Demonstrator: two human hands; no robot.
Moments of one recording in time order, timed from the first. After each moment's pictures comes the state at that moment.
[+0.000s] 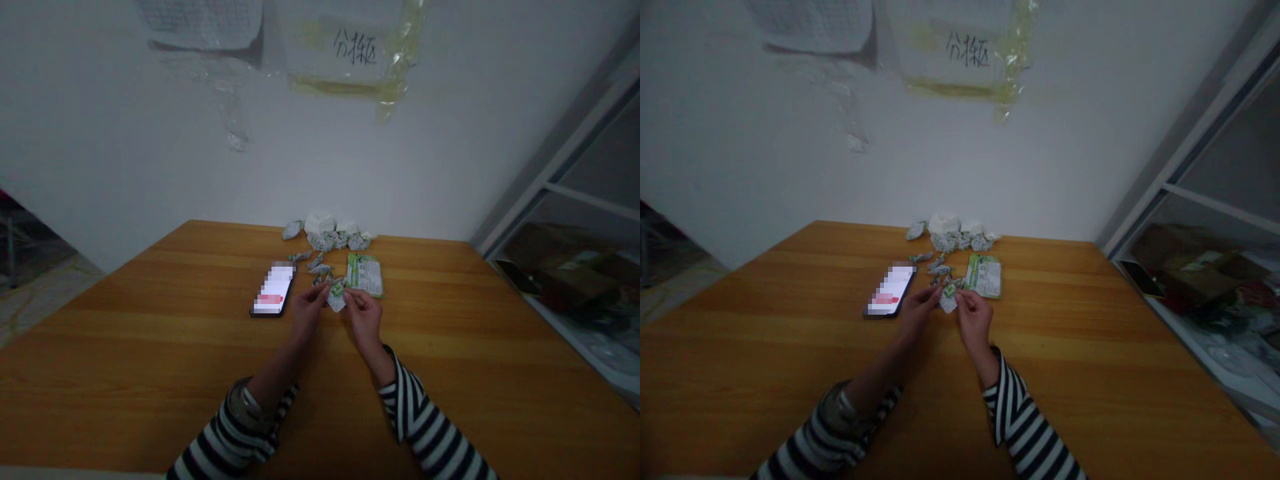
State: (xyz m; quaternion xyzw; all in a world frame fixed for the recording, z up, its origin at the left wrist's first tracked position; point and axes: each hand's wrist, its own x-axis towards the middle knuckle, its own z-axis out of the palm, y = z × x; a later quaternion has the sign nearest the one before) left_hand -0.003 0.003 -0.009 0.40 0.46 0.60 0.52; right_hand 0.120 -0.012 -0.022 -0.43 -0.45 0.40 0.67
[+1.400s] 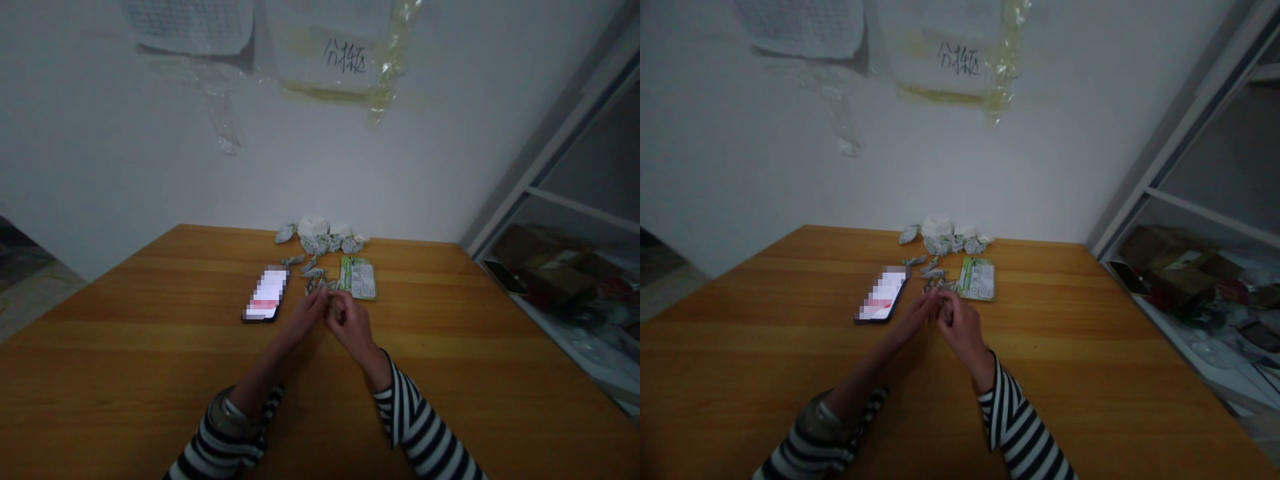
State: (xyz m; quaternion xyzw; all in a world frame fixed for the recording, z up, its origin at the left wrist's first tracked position) left_hand -0.012 0.007 0.001 0.66 0.42 0.43 0.44; right_hand 0.130 -0.024 -0.005 -0.46 -0.71 0.20 0.49
